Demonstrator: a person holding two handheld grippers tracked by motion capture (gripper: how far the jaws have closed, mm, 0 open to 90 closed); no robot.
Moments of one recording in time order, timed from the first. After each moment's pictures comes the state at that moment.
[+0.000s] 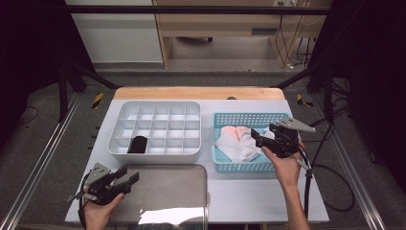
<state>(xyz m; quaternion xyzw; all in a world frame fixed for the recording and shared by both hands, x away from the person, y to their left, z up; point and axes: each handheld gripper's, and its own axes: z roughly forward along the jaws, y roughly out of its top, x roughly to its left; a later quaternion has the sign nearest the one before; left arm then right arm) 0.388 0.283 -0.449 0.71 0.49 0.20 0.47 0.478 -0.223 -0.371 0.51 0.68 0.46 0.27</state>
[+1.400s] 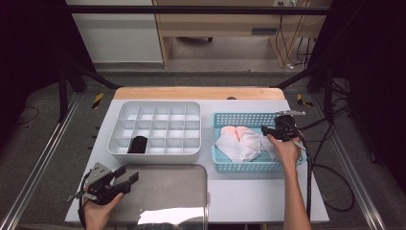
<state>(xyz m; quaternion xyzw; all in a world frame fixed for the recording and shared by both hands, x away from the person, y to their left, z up) 0.390 0.284 -0.451 0.72 0.49 0.21 0.46 0.563 -0.262 -0.428 0.59 0.70 0.34 0.24</state>
